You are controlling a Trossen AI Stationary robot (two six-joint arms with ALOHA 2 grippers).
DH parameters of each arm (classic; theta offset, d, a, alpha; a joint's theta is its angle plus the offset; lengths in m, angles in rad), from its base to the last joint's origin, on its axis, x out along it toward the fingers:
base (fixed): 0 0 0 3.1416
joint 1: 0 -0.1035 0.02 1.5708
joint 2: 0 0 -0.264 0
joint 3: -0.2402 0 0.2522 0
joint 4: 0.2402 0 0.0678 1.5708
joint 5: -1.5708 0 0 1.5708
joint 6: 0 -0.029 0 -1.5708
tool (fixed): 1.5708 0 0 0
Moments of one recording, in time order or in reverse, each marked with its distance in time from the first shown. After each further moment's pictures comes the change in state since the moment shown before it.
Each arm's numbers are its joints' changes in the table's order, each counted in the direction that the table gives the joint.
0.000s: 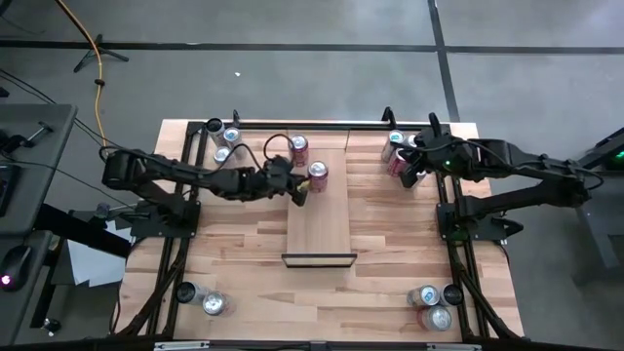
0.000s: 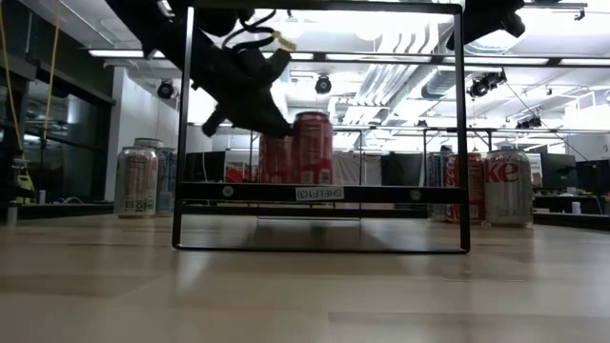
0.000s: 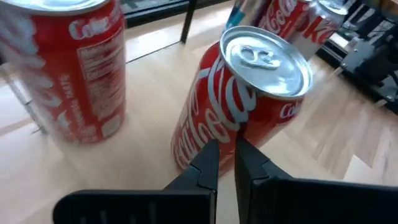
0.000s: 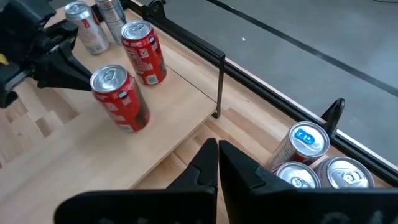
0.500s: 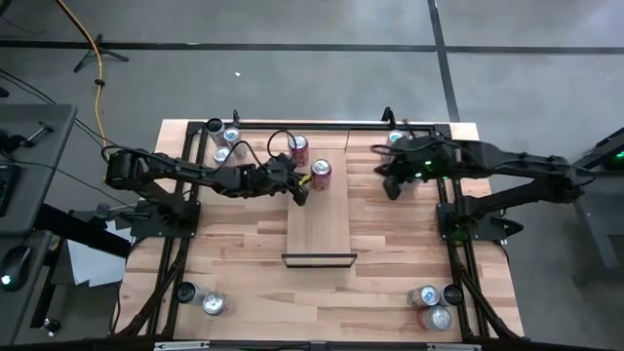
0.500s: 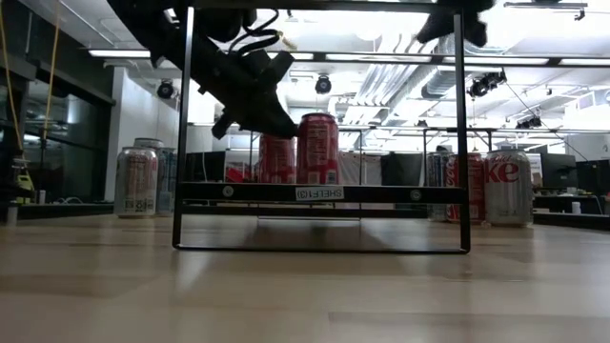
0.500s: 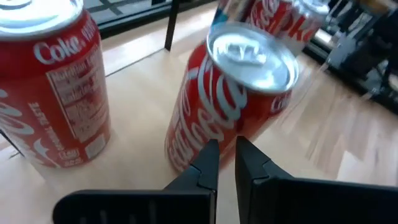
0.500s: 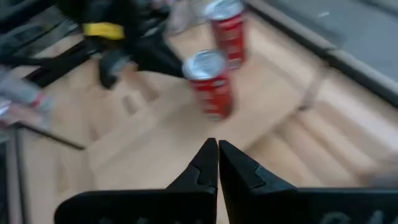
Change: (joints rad) left arm -0.037 0.018 0.000 -0.062 -0.084 -0.092; right arm -0.001 0.139 0.000 -0.189 0.312 -0.001
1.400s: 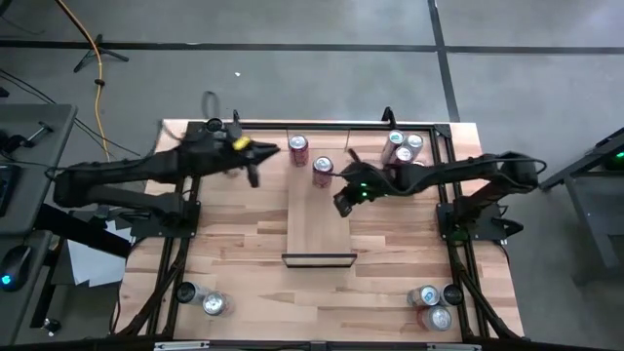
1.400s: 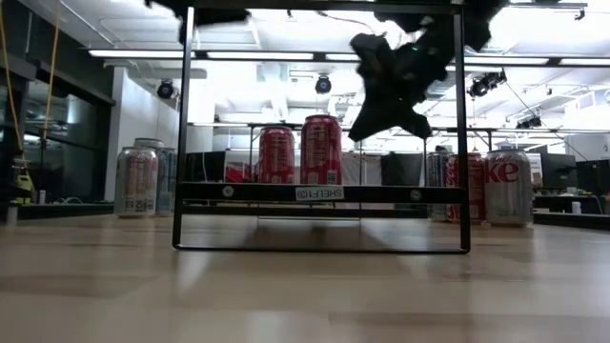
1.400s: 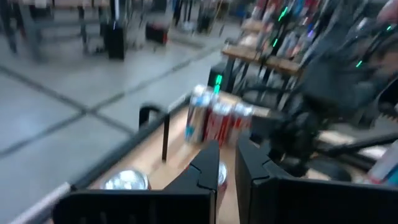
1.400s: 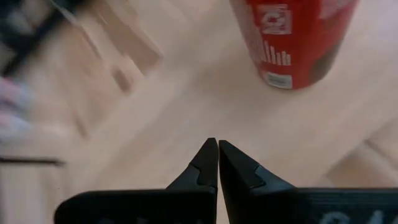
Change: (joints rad) left arm -0.085 -0.602 0.000 0.179 -0.128 -0.348; right arm -0.001 0.432 0.229 -0.590 0.146 -0.213
